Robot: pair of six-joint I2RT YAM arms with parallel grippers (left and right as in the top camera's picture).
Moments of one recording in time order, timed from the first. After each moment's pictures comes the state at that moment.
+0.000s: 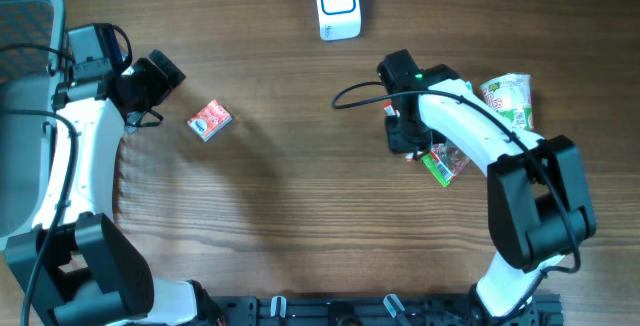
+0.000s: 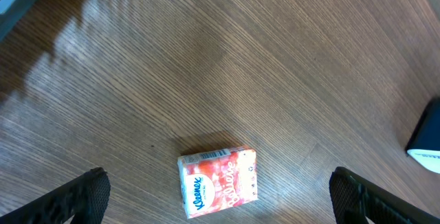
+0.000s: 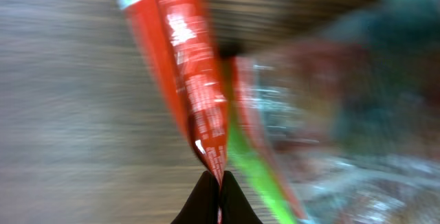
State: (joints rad) left arm 0.24 1.63 1.24 -0.68 0.12 -0.55; right arm 0.38 1.90 1.27 -0.97 0.17 0.30
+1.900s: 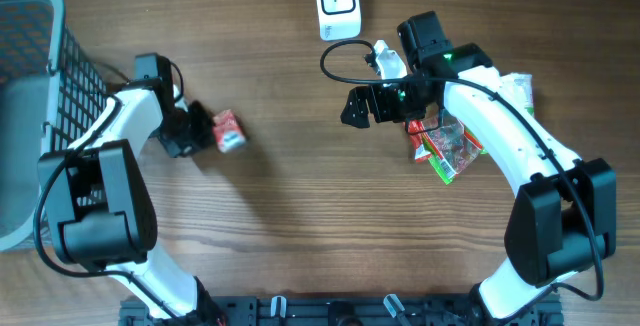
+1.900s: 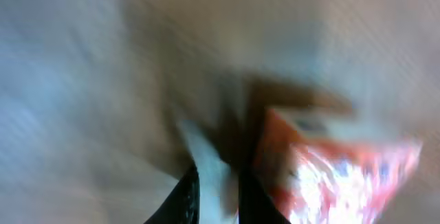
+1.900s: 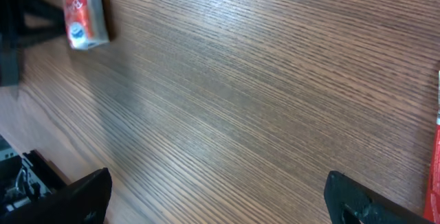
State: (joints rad) left arm 0.14 1.89 1.14 -0.77 0.26 -0.47; right arm 0.32 1.81 1.39 -0.88 -0.49 0.08
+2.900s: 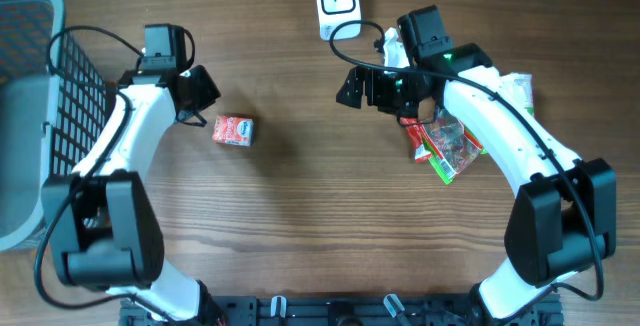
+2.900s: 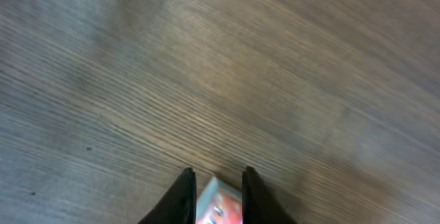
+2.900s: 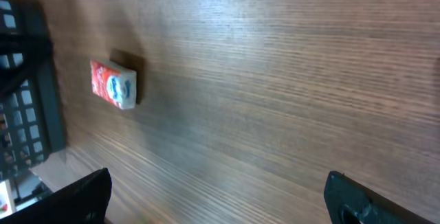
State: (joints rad) left arm 0.03 1.78 1.20 -0.59 0.00 -0.49; right arm 0.32 1.81 1.39 -0.76 -0.49 0.39
